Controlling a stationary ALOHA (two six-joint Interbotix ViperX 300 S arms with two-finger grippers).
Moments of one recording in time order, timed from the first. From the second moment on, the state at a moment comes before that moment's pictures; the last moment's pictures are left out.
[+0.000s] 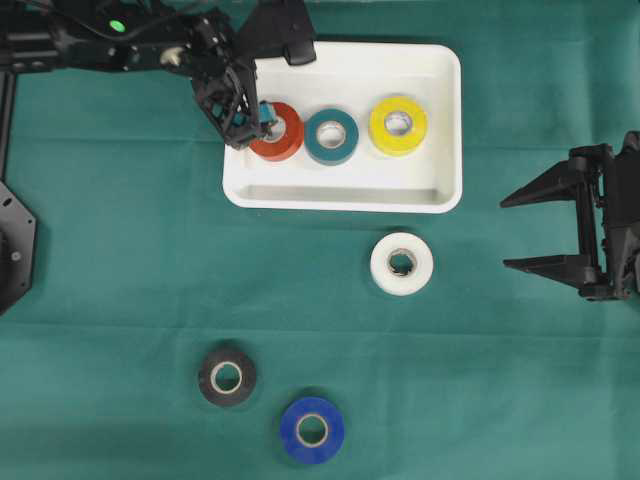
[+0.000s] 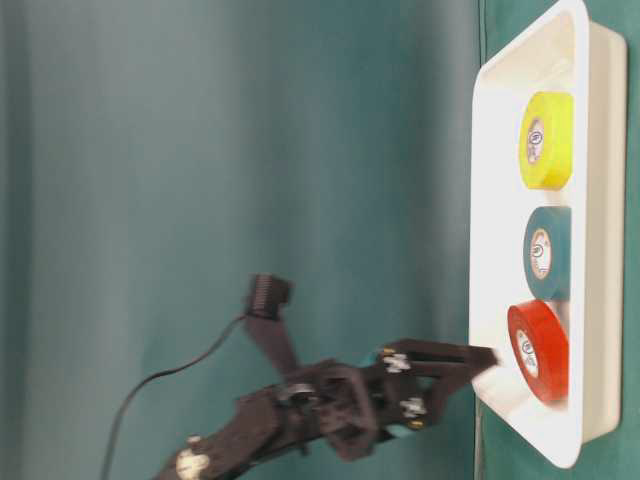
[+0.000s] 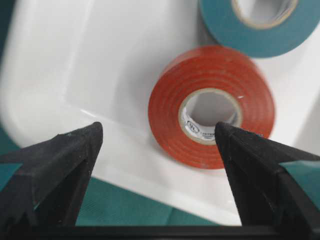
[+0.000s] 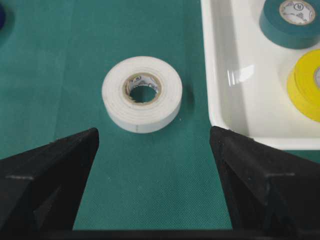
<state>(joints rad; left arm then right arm) 0.47 0.08 0.44 0.00 0.60 0.14 -0.03 -0.73 1.28 -0.27 -0.07 0.44</state>
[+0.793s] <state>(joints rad) 0.47 -0.11 0.33 0.01 0.79 0.22 -0.03 -0.73 1.28 -0.27 -0.07 0.44</state>
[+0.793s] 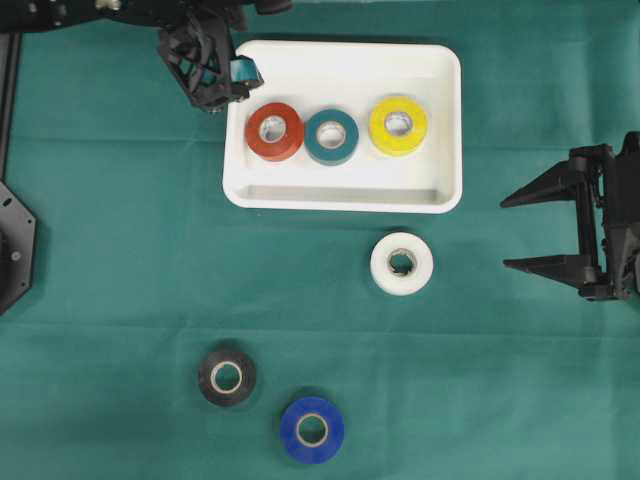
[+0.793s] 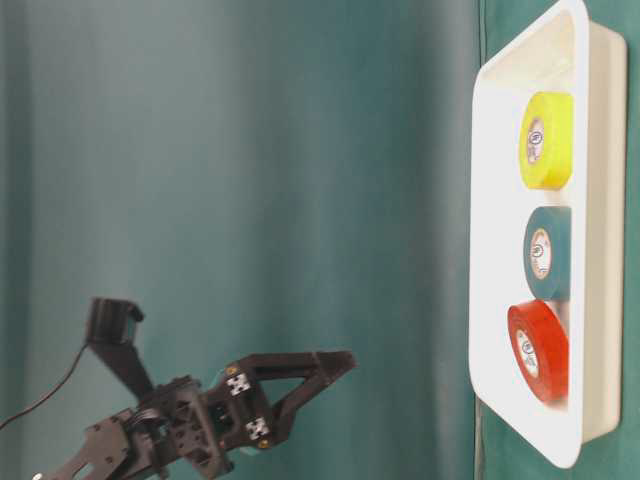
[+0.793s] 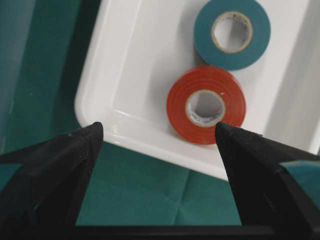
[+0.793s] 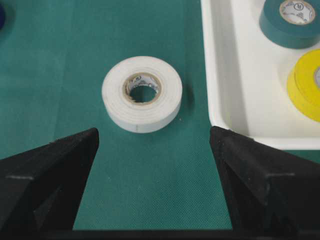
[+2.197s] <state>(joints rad) -0.01 -0.30 0.57 0.00 0.59 0.20 -0.03 -0.73 1.27 -0.27 -0.07 0.45</state>
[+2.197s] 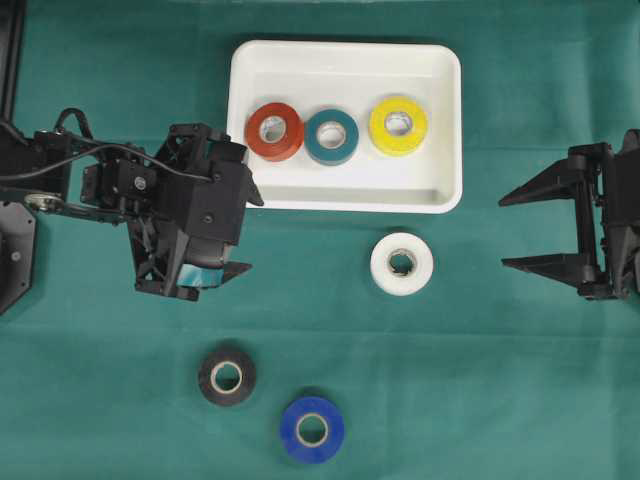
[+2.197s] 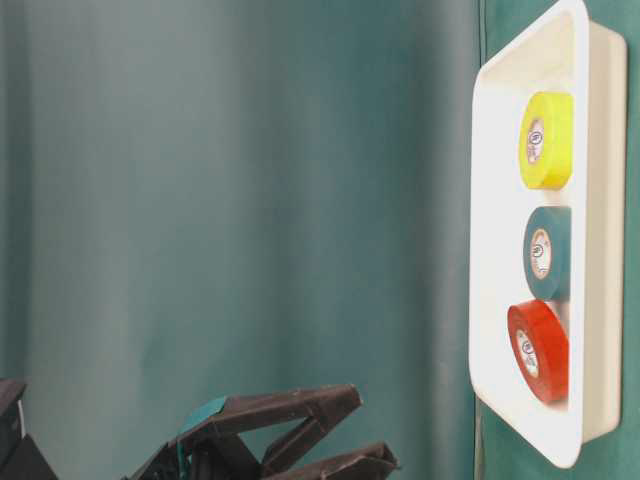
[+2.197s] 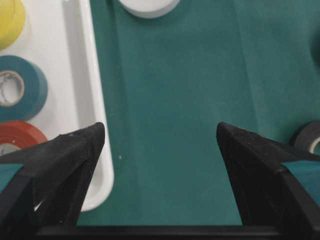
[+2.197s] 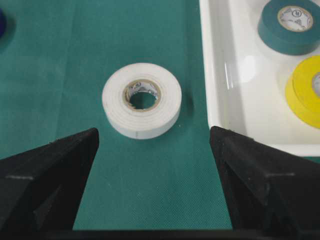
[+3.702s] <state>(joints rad) 0.00 -0.83 0.86 0.00 0.36 0.20 -0.03 -0.84 1.08 -0.32 0.00 0.44</state>
